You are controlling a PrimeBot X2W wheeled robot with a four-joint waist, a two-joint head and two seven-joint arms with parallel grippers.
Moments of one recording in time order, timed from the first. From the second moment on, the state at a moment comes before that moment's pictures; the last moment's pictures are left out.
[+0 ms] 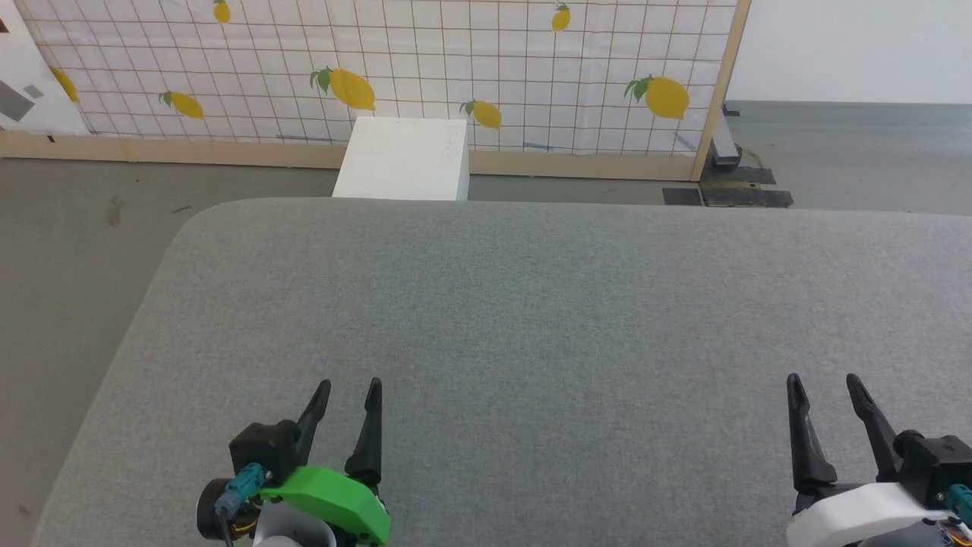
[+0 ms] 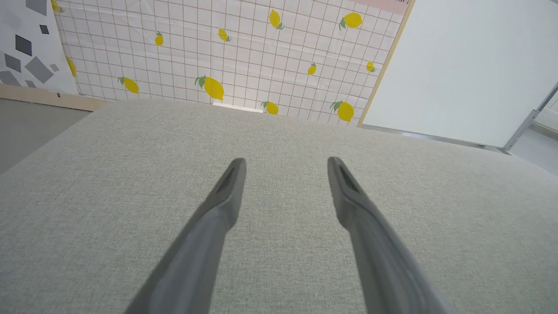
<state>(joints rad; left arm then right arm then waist) -0.08 0.06 -0.14 0.34 -0.29 -0.11 -0.26 0.11 -0.05 -0.12 0.03 0.12 0.13 -0.14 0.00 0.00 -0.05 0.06</state>
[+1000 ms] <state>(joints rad) -0.08 0.06 -0.13 0.32 -0.27 -0.10 -0.24 0.11 -0.05 -0.11 0.04 0.12 0.13 -0.14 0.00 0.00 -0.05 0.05</state>
